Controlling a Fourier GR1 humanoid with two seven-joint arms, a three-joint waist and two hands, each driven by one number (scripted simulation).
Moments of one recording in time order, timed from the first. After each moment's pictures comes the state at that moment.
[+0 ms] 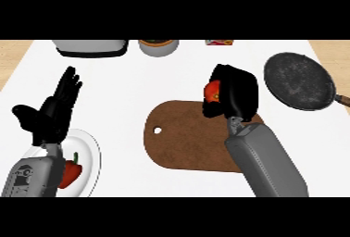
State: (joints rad) left arm -0.23 0.18 0.11 -1.46 0.00 0.05 0.08; right arm -0.57 -0.04 0.28 -1.40 1.16 -0.06 0.72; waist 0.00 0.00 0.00
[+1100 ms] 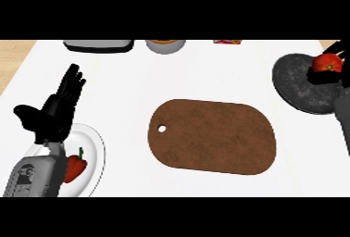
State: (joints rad) left arm -0.24 0.17 0.09 -1.48 -0.01 0.05 0.08; right arm -0.73 -0.47 -0.28 -0.74 0.89 -0.42 0.13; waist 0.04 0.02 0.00
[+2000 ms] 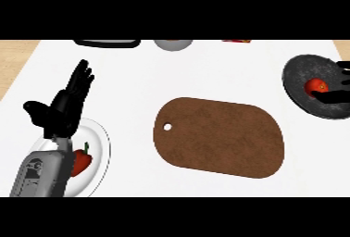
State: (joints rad) left arm -0.28 0.15 0.07 -1.47 -0.01 0.03 0.07; right arm -0.81 -0.58 -0.52 -0.25 0.70 -0.32 -0.19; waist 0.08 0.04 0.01
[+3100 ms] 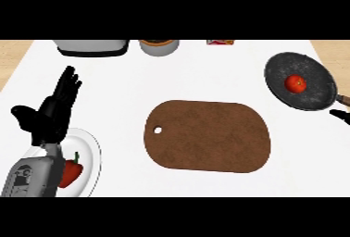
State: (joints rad) left arm -0.23 0.17 0.12 -1.47 -0.01 0.05 0.07; right arm -0.63 -0.63 -0.78 -0.26 0.35 0.06 -0.67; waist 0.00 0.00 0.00
